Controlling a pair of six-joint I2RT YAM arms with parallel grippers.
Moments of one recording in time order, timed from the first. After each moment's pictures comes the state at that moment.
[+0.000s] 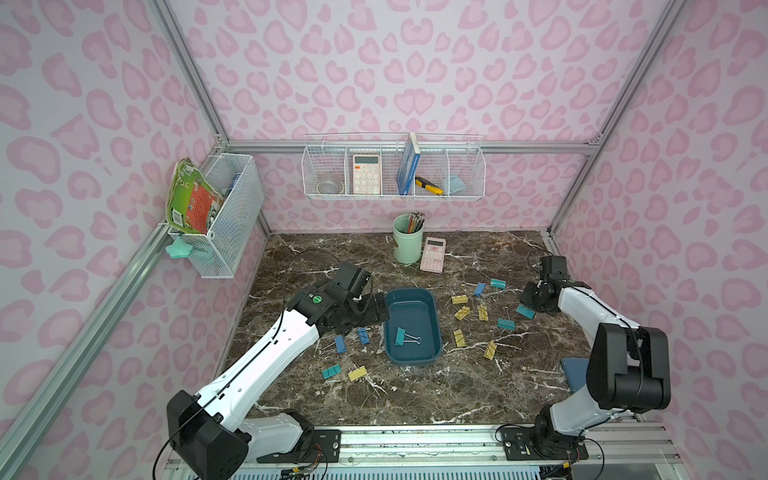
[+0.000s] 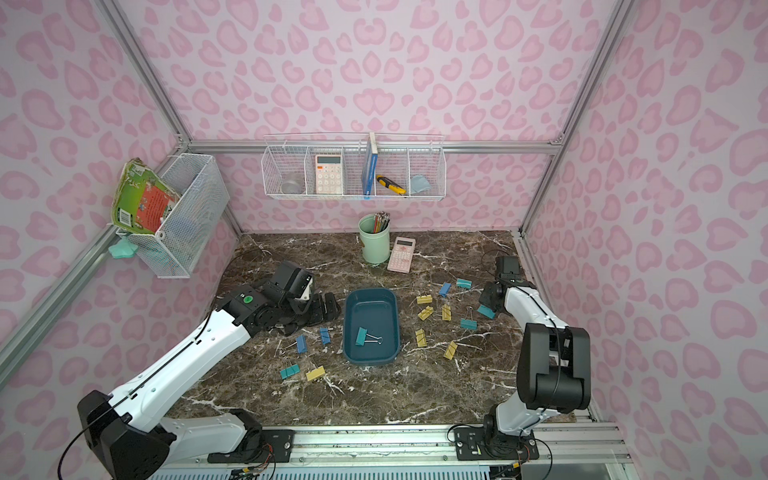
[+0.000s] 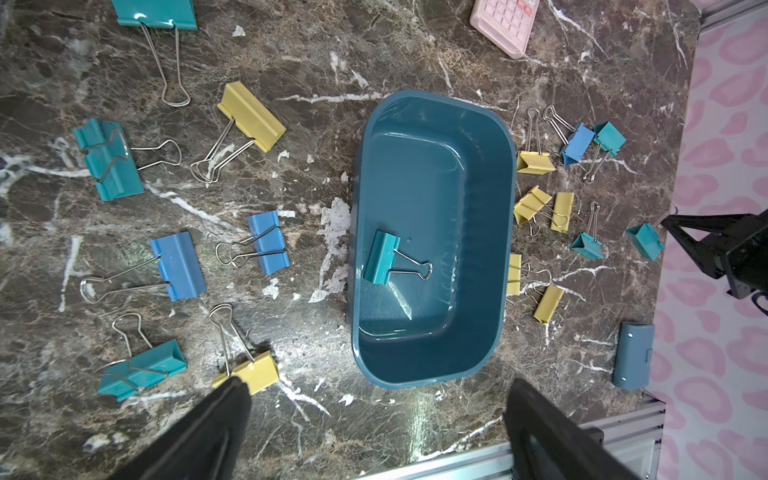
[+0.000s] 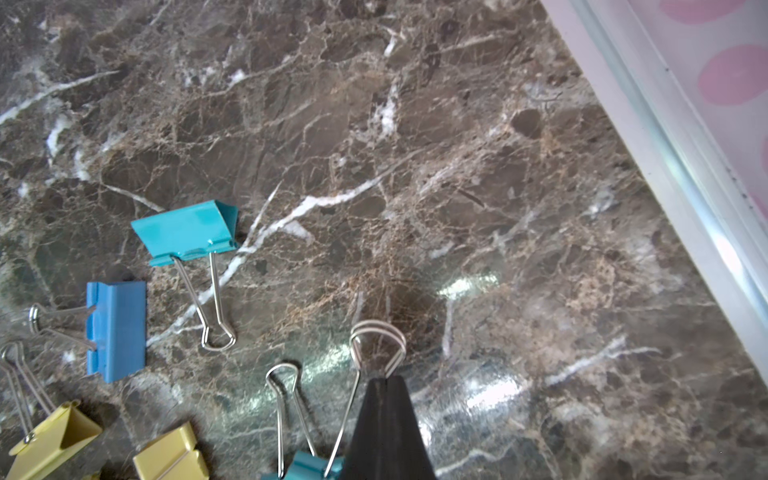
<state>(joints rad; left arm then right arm) -0.56 1.26 1.22 -0.97 0.03 -0.76 -0.06 1.56 0.98 -0.47 0.07 0.38</state>
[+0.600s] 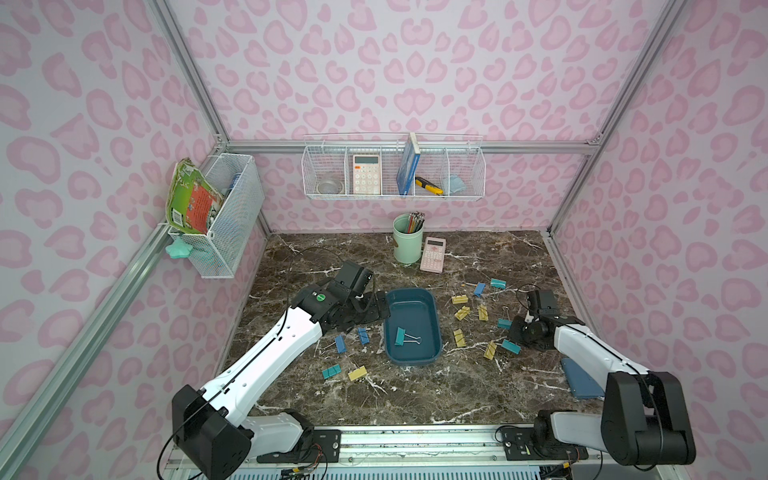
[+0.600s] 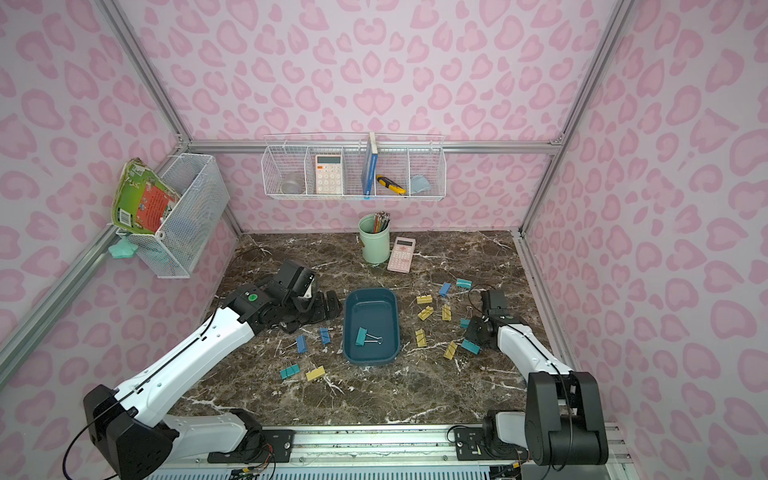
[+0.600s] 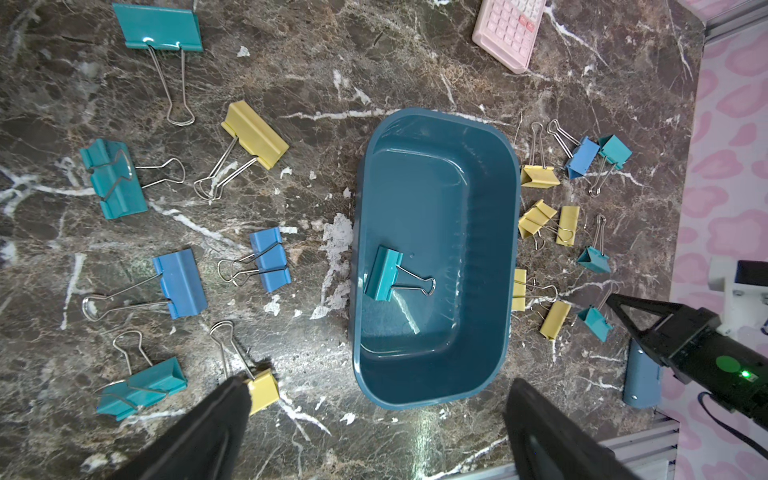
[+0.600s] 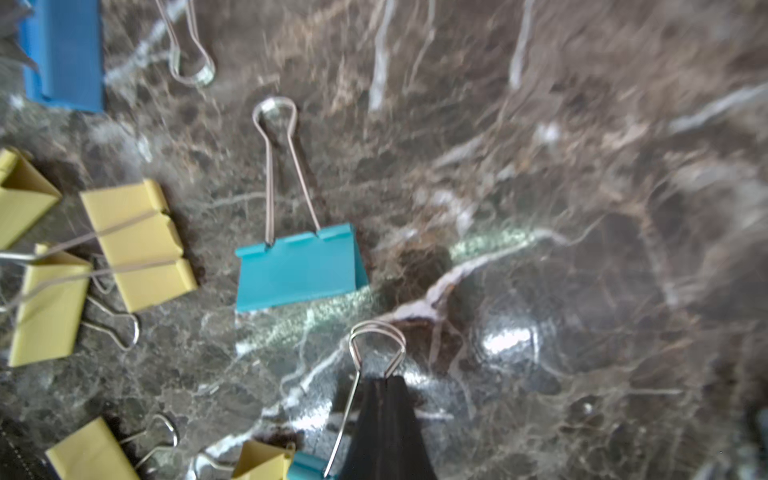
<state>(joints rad) -0.56 1.31 1.22 -0.92 0.02 -0.75 0.06 1.31 0.62 -0.49 0.02 0.48</state>
